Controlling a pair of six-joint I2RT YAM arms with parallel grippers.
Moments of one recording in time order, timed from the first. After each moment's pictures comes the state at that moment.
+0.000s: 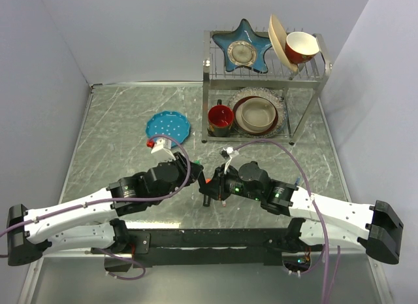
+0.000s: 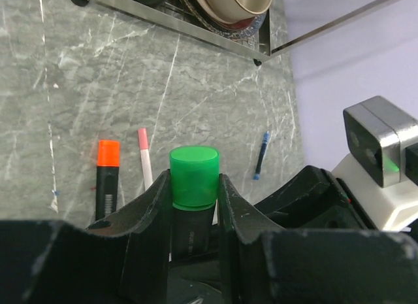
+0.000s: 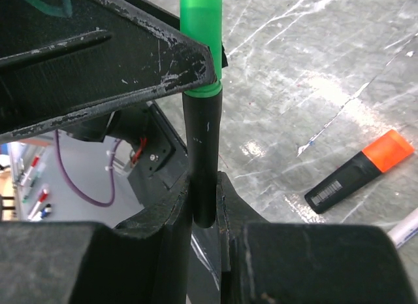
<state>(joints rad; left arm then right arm) -1.17 0.93 0.80 -0.30 -0.57 -1.11 1.06 1.00 0.60 0.06 -0.07 0.65</state>
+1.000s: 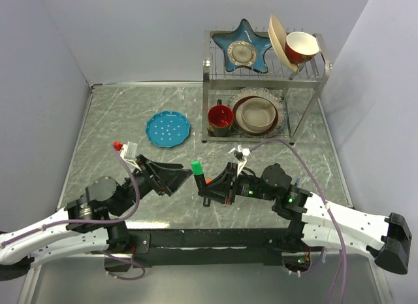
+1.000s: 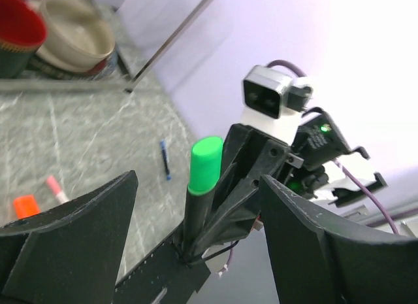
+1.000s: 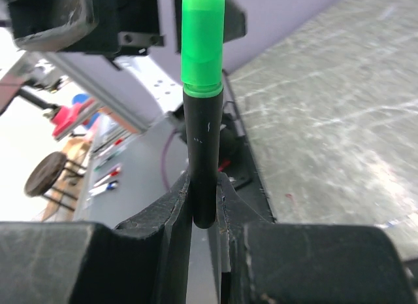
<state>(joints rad) -1.20 0.51 0.69 -0.09 -0.36 -0.80 1.05 0.83 0.55 0.31 -0.32 0.60</state>
